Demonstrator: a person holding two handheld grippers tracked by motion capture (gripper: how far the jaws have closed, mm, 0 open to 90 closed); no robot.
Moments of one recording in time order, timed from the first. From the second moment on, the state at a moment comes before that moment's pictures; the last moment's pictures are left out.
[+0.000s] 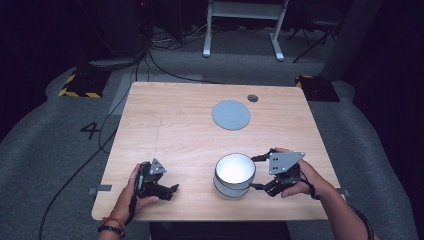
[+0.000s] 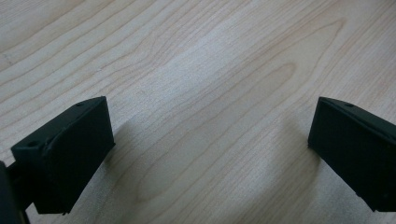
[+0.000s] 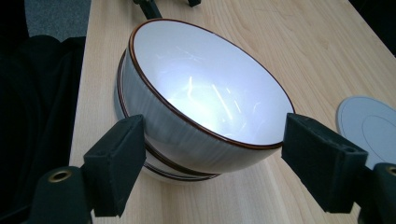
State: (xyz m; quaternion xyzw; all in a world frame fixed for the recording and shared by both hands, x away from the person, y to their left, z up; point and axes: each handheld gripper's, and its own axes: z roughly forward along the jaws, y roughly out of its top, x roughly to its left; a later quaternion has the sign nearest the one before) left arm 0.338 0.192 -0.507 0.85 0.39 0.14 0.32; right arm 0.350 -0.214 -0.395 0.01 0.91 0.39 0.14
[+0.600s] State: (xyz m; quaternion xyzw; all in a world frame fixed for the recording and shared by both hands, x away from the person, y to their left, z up) left arm 0.338 0.192 -0.507 0.85 0.39 0.14 0.32; right arm 0.348 -0.203 -0.398 -0.03 0.92 0.38 0.09
